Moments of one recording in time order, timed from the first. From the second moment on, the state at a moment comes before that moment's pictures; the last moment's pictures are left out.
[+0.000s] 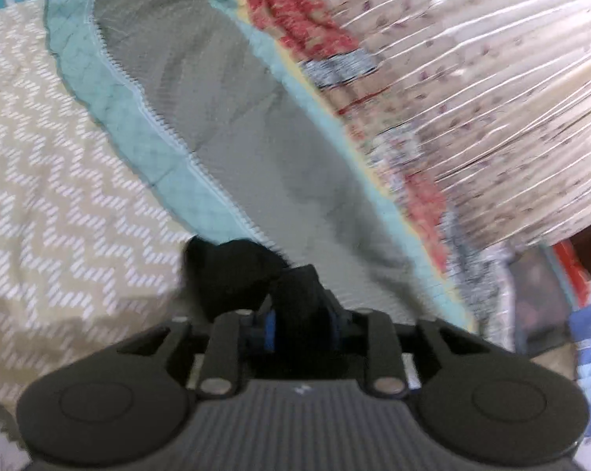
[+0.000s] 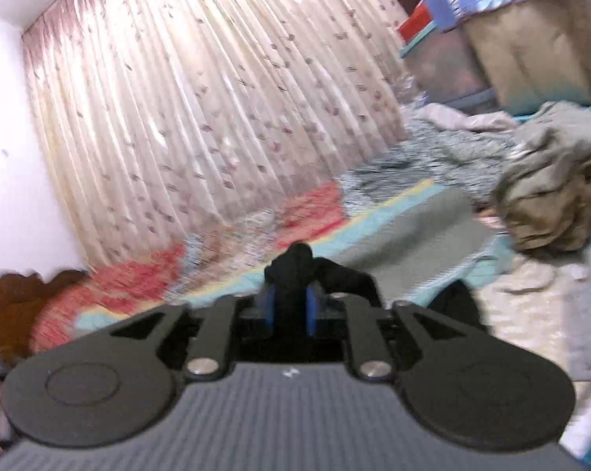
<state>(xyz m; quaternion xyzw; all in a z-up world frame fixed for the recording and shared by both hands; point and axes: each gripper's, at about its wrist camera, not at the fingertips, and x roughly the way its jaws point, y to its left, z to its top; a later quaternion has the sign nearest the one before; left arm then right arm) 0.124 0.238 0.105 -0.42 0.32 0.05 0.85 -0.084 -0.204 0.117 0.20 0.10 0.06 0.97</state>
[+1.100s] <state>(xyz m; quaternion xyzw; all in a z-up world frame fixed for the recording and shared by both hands) 0.154 0.225 0.093 -0.34 0.35 0.06 0.87 0.028 -0.222 0.032 0.29 0.30 -0.04 0.91</state>
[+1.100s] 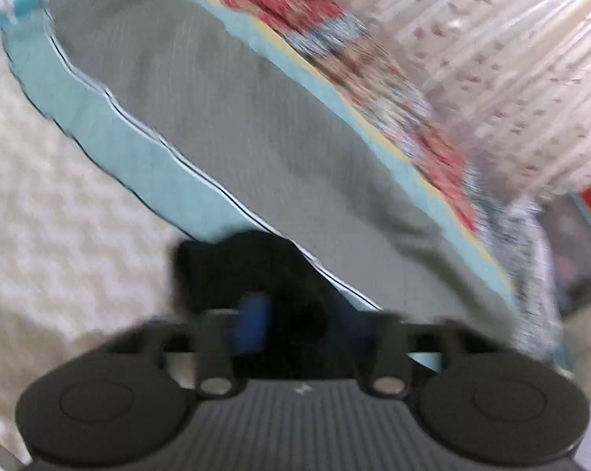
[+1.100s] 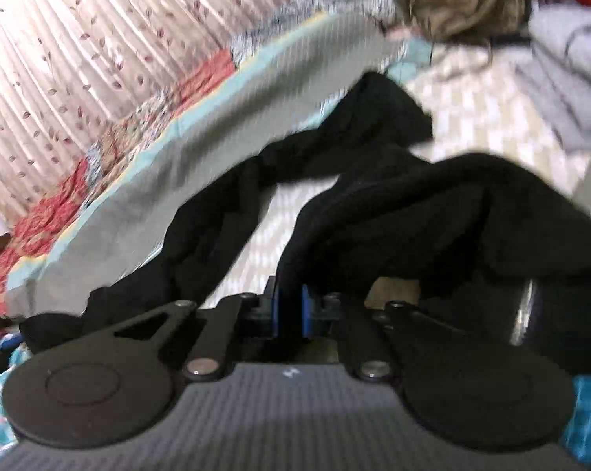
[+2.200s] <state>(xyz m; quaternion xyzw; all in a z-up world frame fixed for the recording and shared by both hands) 0.065 0.225 0.053 -0.39 0.42 0.00 0.82 0.055 -0.242 0.034 0.28 0.30 0.03 0.91</state>
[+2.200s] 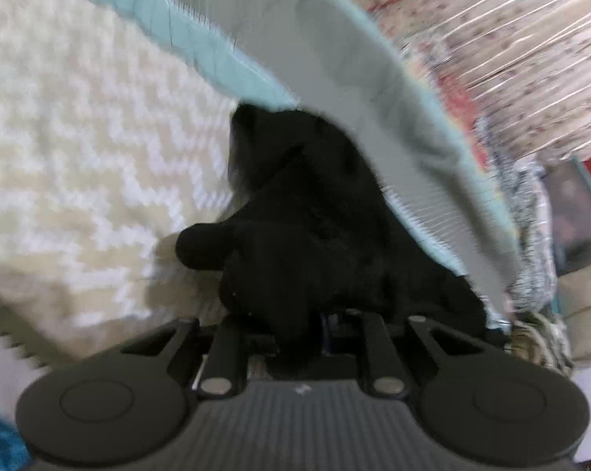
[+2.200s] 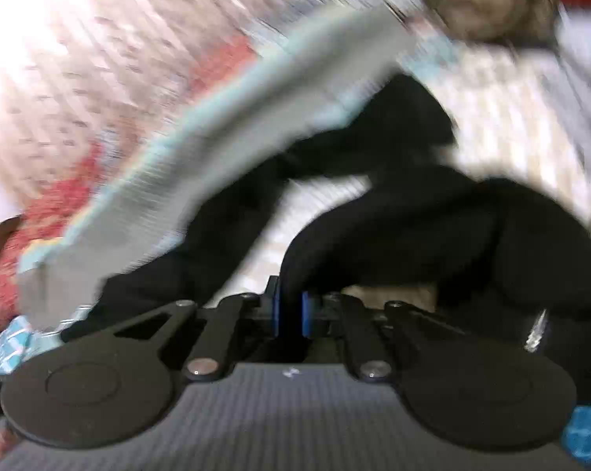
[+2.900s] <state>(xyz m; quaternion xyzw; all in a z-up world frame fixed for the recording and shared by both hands) -0.066 0.259 0.054 -0.32 0.47 0.11 0.81 -0.033 -0.239 0.055 0.17 0.32 0.00 0.93</state>
